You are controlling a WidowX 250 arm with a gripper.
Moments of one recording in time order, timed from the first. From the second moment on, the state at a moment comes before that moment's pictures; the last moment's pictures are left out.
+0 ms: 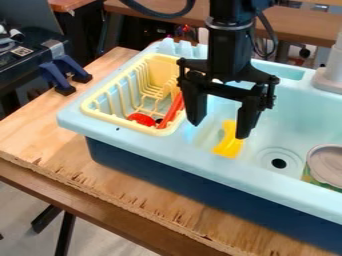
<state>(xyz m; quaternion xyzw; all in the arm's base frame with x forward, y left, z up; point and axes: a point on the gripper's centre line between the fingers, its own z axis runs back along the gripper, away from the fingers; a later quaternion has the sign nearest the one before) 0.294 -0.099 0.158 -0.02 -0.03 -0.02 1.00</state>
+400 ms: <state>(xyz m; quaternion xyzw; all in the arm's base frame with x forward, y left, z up) 0.297 -0.106 0.136 0.00 -0.04 -0.03 1.00</state>
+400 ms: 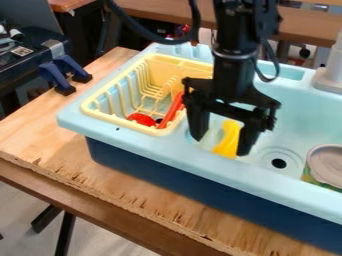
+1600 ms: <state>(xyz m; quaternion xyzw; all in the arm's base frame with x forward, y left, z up) 0.336 -0.119 0.110 -0.01 -0.05 -0.04 1.00</state>
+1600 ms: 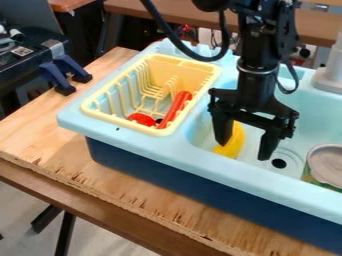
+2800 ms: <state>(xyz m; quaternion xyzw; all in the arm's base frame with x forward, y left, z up) 0.343 -0.111 0.086 -0.02 -0.02 -0.06 1.00</state>
